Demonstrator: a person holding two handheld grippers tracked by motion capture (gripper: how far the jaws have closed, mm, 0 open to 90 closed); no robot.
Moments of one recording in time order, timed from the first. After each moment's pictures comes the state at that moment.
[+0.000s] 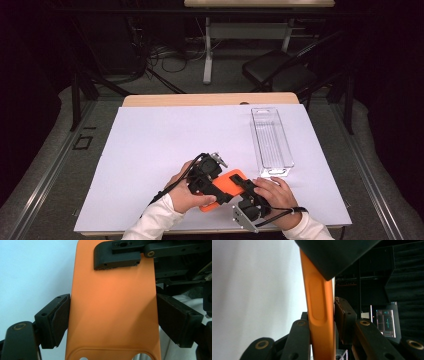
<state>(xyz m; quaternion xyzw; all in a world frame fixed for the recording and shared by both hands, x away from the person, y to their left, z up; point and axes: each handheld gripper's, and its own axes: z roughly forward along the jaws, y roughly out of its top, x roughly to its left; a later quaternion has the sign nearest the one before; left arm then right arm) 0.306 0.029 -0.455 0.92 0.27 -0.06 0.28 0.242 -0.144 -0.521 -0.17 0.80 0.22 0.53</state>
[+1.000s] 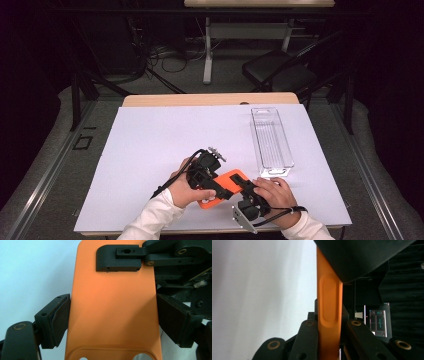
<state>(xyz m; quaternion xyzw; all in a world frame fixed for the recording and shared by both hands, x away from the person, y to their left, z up) 0.319 0.032 -0.455 0.91 0.29 -0.11 0.28 0.244 -0.144 -0.523 -0.18 0.79 0.20 0.55</state>
